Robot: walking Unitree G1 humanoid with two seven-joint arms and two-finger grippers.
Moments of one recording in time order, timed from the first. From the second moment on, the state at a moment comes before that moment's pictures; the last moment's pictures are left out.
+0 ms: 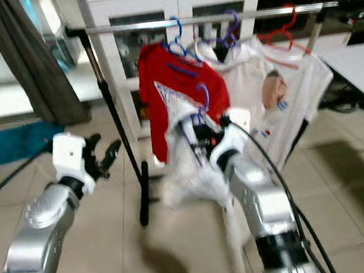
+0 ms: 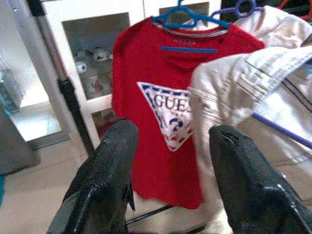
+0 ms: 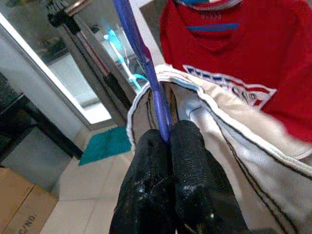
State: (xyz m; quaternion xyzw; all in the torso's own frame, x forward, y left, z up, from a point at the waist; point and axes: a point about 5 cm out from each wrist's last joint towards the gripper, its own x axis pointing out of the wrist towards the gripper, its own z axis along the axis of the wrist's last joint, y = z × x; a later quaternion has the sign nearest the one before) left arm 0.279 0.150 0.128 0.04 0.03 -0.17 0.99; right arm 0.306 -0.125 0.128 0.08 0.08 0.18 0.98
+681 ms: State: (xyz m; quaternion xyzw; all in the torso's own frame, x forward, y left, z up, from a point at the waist) left arm 0.276 0.131 0.128 0.04 0.02 -0.20 0.98; right arm 0.311 -0.138 0.127 0.06 0.09 0.15 0.98
